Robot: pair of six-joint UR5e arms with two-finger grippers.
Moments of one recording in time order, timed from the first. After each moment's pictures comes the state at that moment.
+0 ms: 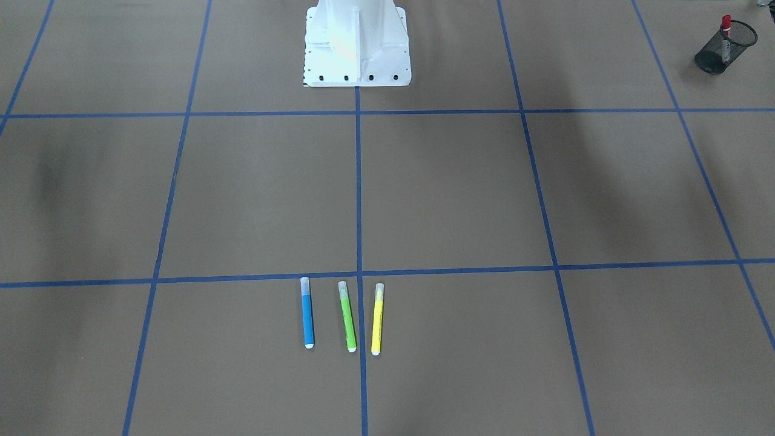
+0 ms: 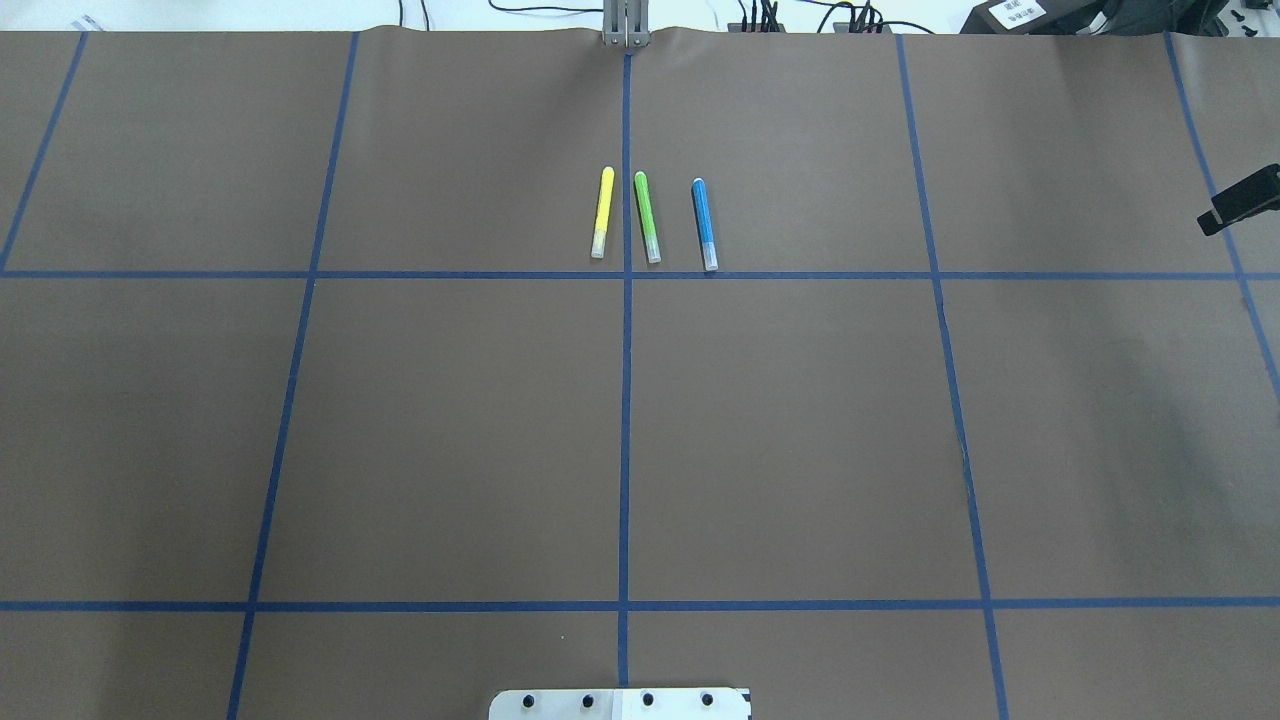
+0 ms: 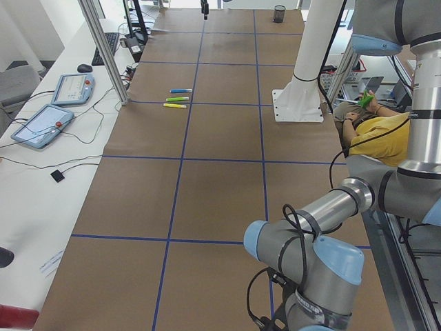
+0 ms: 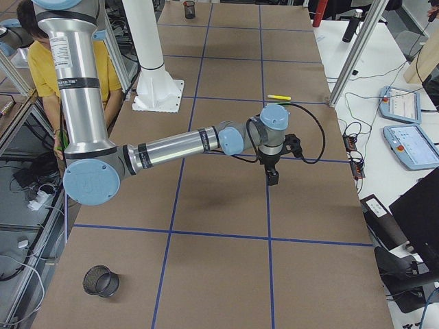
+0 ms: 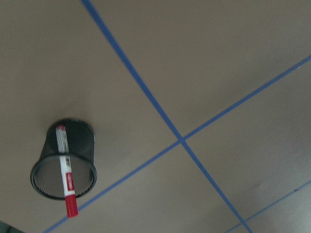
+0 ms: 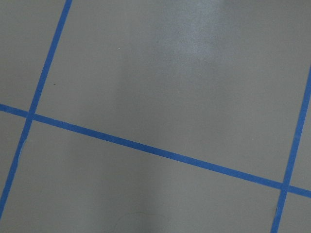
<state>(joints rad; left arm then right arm) -2.21 -1.52 -1.50 -0.60 -2.34 0.35 1.32 -1.45 1.73 -1.49 2.30 0.16</state>
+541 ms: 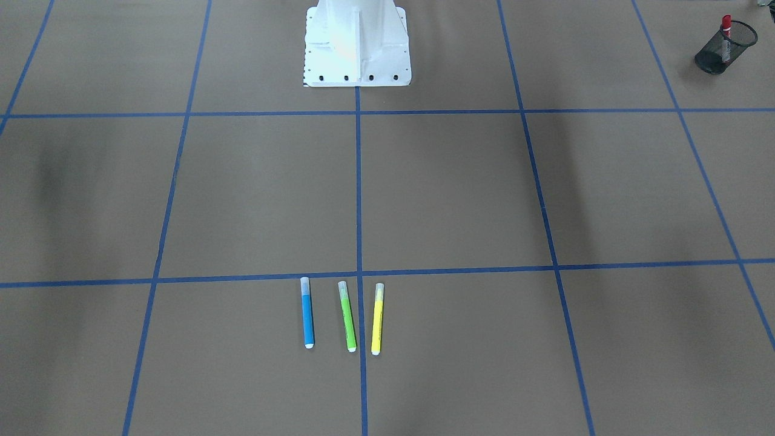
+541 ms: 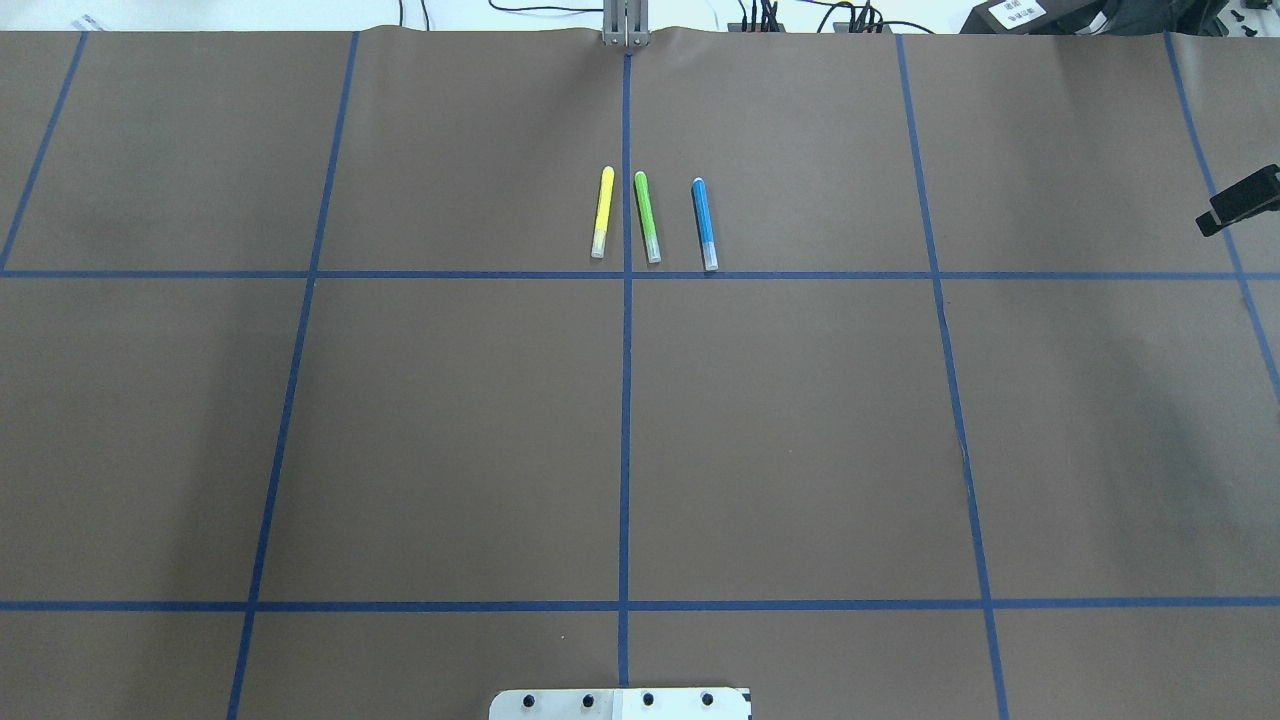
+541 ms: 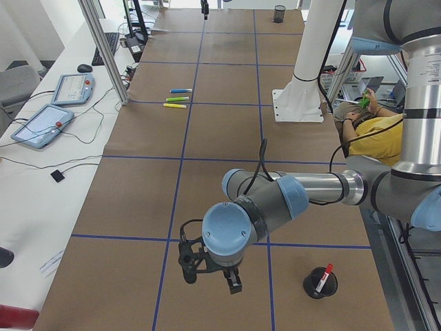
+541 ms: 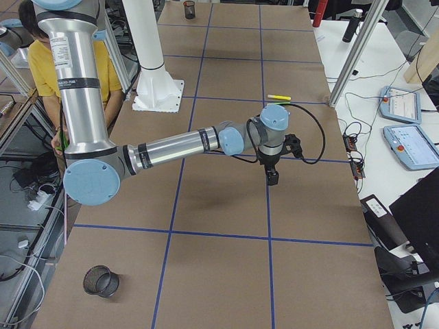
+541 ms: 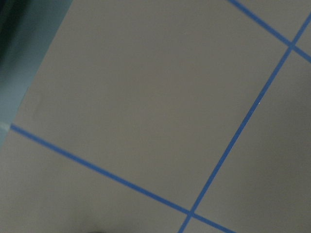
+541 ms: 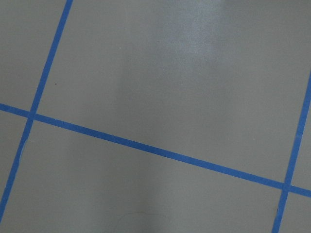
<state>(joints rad) -1.94 -1.52 -1.70 -1.16 -2.34 0.27 1.32 -1.45 1.73 -1.49 2.30 0.16</state>
